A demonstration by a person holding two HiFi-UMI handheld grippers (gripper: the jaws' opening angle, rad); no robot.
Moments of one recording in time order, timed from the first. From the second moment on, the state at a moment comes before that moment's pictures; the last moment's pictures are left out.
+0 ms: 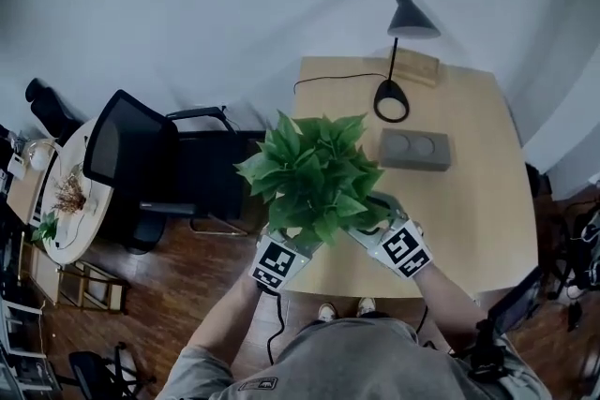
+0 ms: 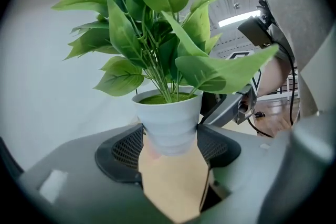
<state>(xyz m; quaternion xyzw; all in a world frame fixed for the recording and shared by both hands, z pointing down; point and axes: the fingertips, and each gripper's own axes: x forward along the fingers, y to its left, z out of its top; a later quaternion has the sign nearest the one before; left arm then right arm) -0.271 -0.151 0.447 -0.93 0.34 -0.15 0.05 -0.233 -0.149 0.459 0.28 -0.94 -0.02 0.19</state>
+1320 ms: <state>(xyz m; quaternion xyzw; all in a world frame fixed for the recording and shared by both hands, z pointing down) -0.077 -0.169 0.461 -0.95 0.27 -0.16 0.06 -0.040 -0.162 0.474 0.37 -0.91 0.00 0.20</state>
